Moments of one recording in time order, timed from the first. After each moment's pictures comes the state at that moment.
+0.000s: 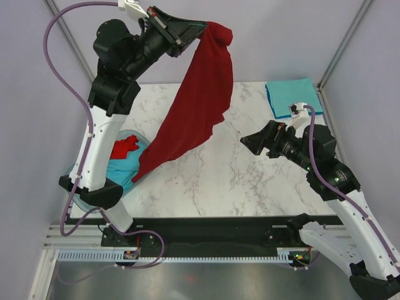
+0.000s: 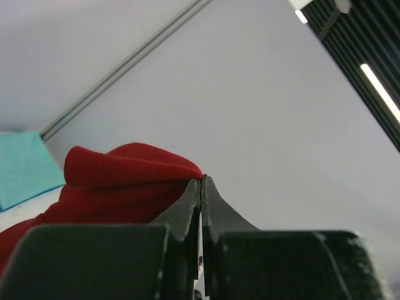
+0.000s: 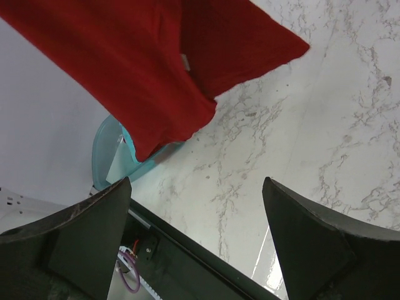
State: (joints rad) left arm -0.52 1.71 2.40 -0.43 0.27 -1.05; right arm 0.44 0.80 1.06 -0.50 -0.23 0.65
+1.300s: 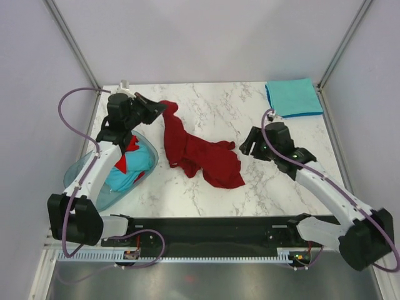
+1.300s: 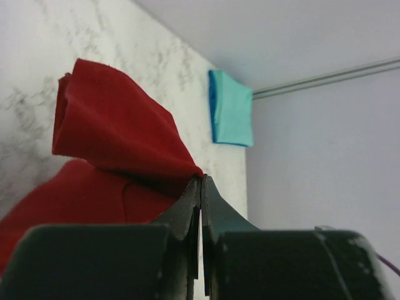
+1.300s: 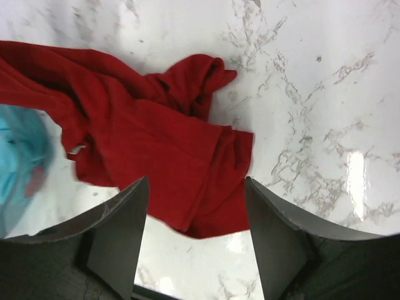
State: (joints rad) left arm -0.18 1.28 1.10 -0.03 0.26 -0.97; right arm 0.44 1.02 0.85 -0.42 0.04 0.69
